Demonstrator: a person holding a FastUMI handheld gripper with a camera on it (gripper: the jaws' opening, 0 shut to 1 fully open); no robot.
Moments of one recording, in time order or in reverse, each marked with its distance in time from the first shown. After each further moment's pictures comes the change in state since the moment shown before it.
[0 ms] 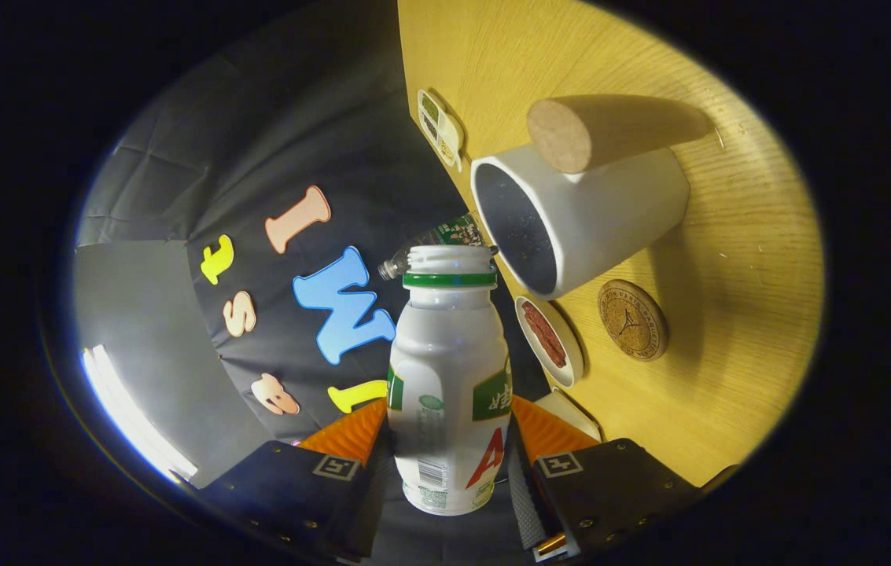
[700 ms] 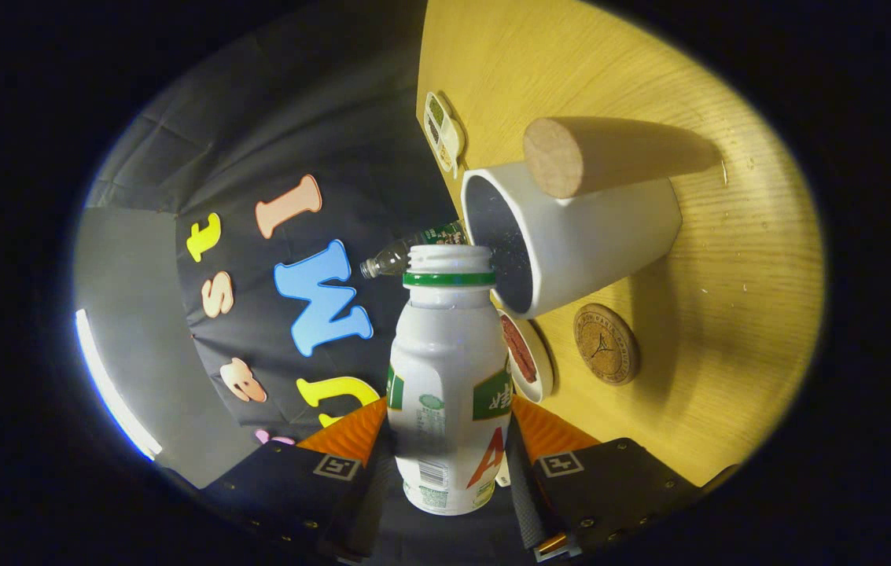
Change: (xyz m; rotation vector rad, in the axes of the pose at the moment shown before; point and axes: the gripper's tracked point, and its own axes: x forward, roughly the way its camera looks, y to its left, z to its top) arm 0.002 -0.025 0.007 -0.152 -0.024 -0.092
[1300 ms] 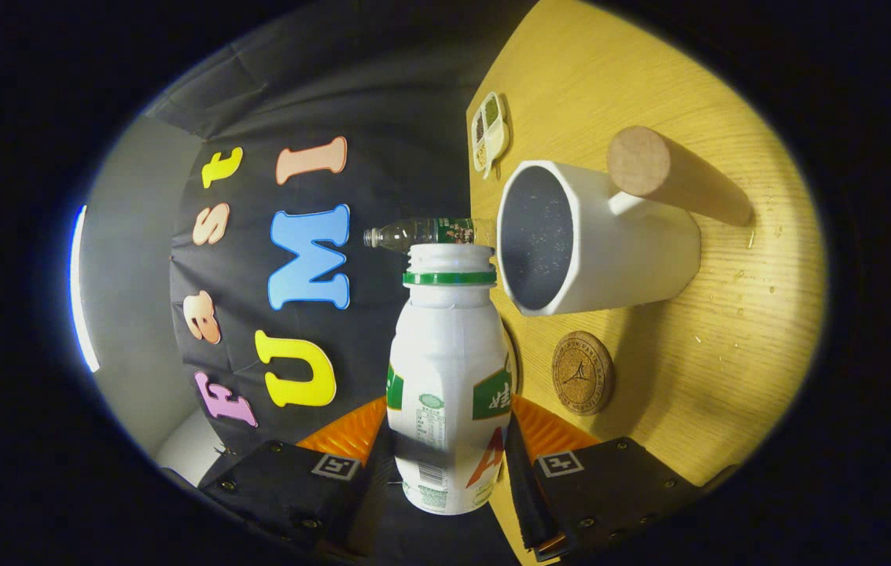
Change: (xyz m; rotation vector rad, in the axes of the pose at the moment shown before) arm 0.007 -0.016 -0.009 -0.307 -0.006 -0.054
